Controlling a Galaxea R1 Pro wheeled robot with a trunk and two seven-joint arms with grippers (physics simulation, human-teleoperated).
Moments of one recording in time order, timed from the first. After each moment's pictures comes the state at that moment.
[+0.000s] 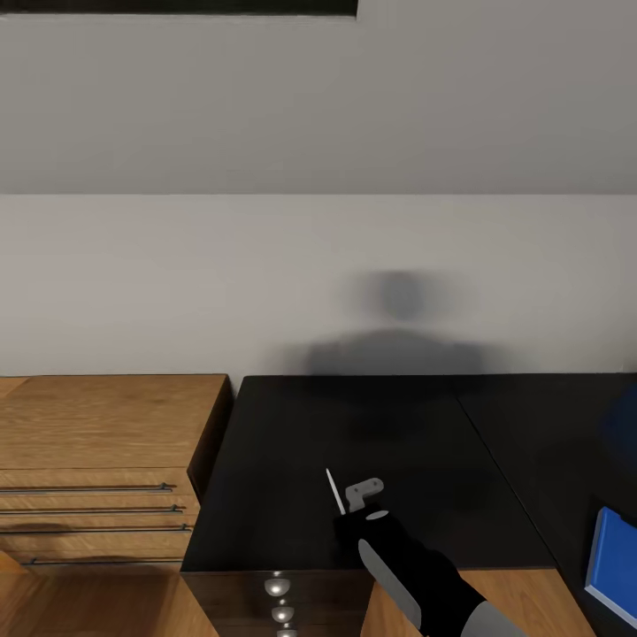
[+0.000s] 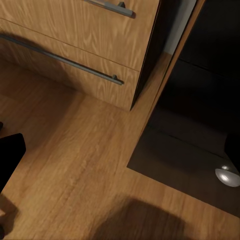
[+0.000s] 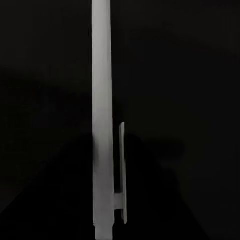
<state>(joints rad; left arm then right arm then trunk) -0.13 0.00 -0.46 -0.12 0.89 -0.88 -0.02 -0.52 0.02 0.70 -0.91 -0.48 0.59 -0.33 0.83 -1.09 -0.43</state>
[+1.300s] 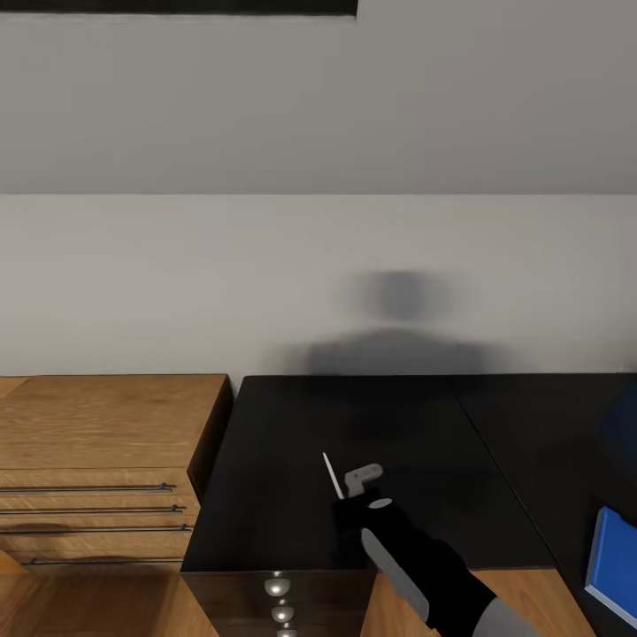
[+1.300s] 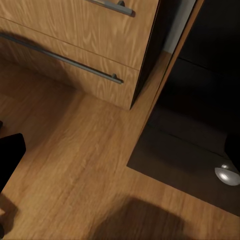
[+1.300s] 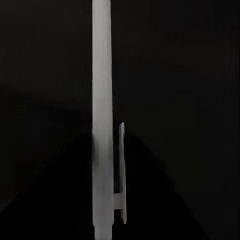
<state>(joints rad) -0.13 0.00 -0.46 -0.12 0.89 -0.88 -0.02 -0.51 -0.01 0.70 -1.05 -0.48 0.63 -0.34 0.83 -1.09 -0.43</state>
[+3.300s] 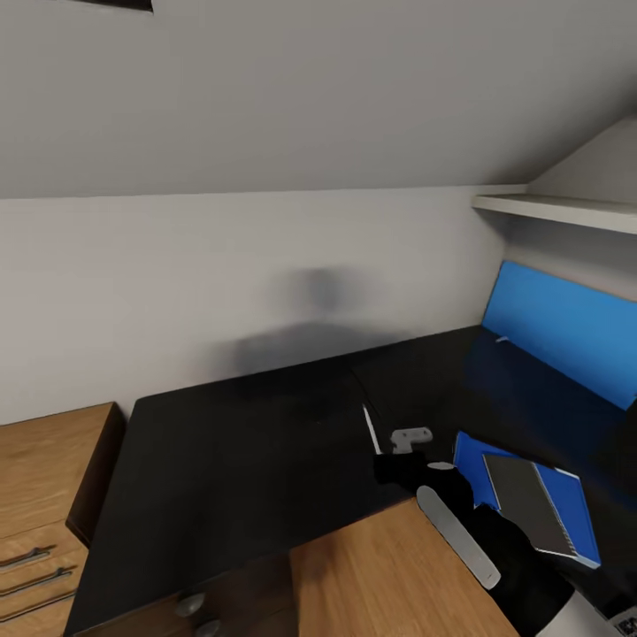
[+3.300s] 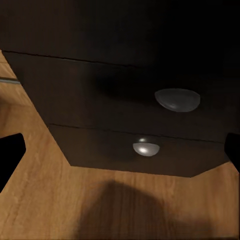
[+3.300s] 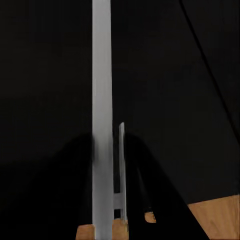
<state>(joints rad) -0.13 0.00 -0.46 -0.11 0.89 -0.87 -0.02 -0.51 -0.20 0.55 -1.39 -0.69 0.70 -0.43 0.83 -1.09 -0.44</state>
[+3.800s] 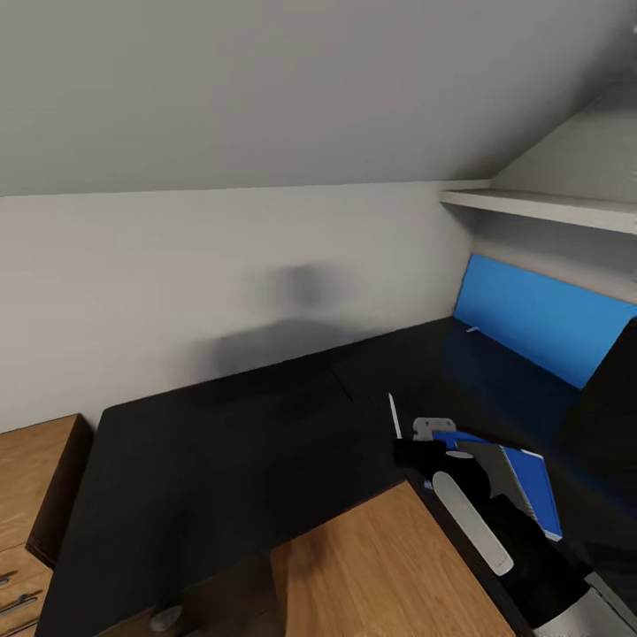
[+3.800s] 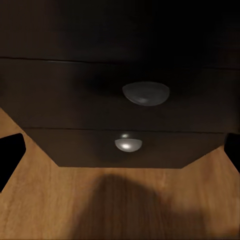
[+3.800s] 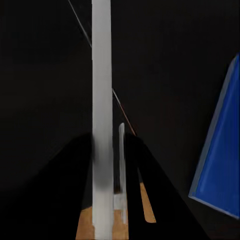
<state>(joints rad) -0.13 -0.01 -0.46 -0.10 0.89 -0.87 -0.02 -0.51 -0.21 0.44 -1.41 -0.70 0.69 -0.50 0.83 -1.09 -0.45</state>
